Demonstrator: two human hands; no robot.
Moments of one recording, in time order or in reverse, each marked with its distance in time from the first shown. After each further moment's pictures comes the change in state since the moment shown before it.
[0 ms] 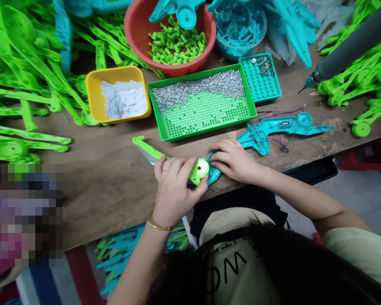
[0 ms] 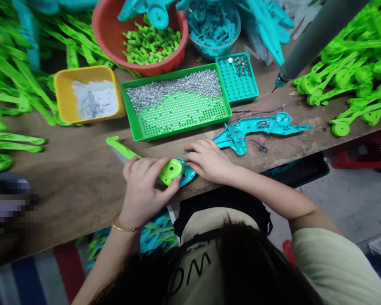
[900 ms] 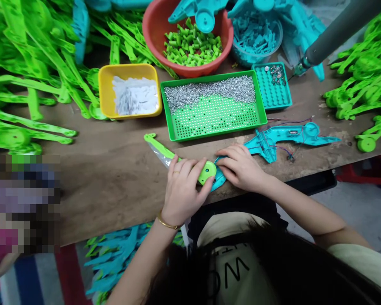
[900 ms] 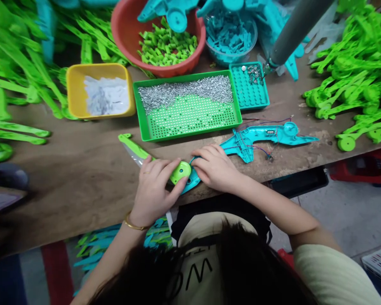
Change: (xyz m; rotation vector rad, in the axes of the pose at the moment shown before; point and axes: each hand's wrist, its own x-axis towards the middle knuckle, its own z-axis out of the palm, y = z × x) left_hand -0.004 -0.004 0.015 -0.083 -0.058 -0.058; right_hand -0.002 -0.004 -0.002 -0.026 -0.012 -0.028
